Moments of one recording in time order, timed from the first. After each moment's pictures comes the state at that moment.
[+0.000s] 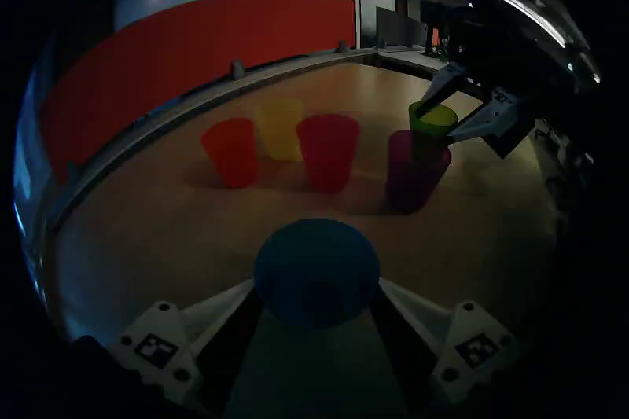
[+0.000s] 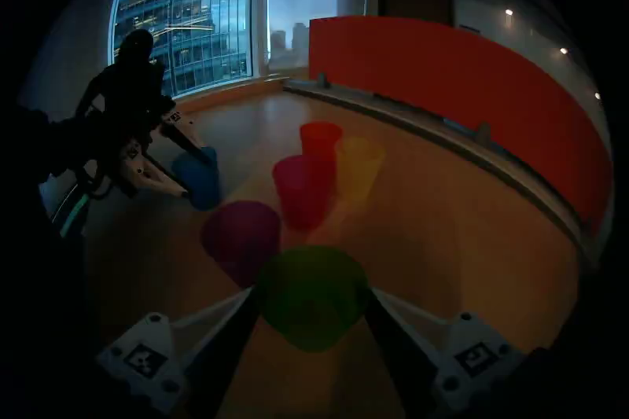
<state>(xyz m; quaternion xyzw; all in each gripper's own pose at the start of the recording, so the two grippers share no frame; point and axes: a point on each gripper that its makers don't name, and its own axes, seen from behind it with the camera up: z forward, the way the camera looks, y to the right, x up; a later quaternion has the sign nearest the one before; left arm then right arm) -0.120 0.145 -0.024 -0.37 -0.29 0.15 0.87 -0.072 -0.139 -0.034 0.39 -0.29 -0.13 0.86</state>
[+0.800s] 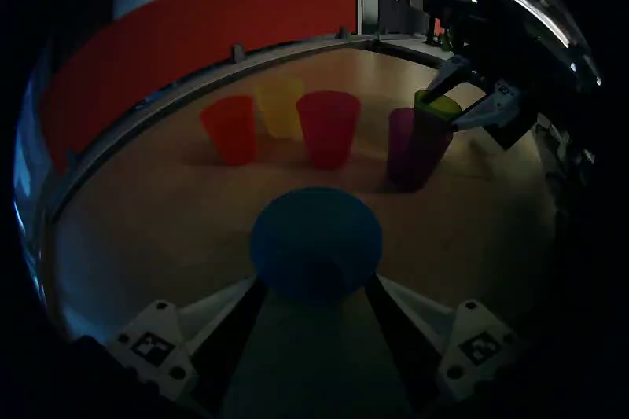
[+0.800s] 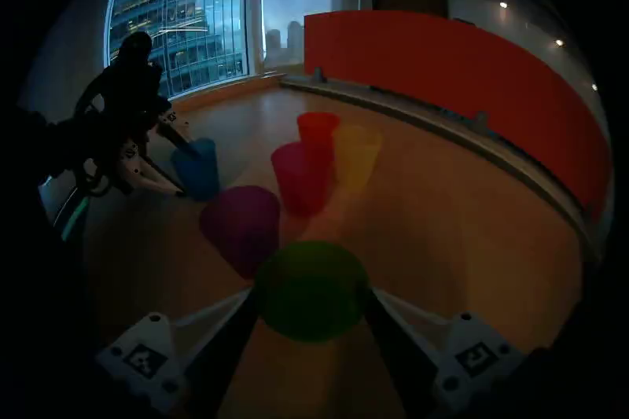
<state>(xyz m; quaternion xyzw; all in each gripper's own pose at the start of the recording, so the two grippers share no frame) -0.138 0.134 -0.034 -0.36 -0.32 0.16 0.86 -0.083 -0.132 -0.042 0.39 -0.30 -0.12 0.86</state>
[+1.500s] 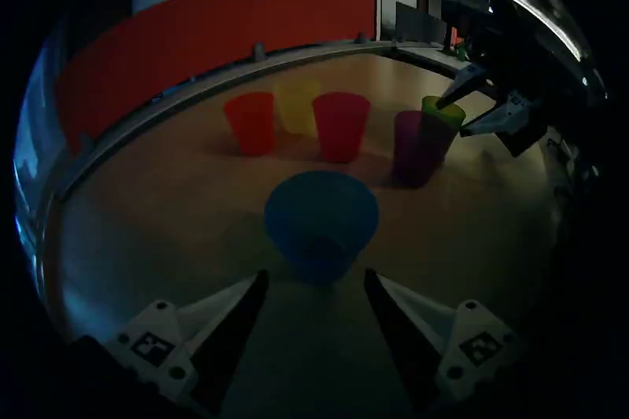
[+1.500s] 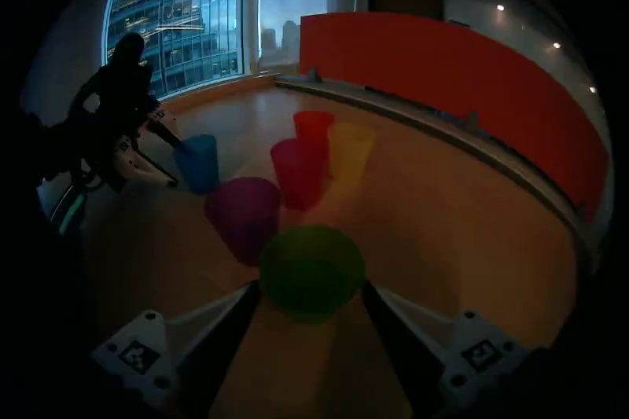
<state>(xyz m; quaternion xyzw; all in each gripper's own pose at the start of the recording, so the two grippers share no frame) -0.130 0.113 -0.053 -0.33 -0.31 0.14 0.88 -0.079 -0.113 -0.059 0.37 -0.30 -0.13 0.87</state>
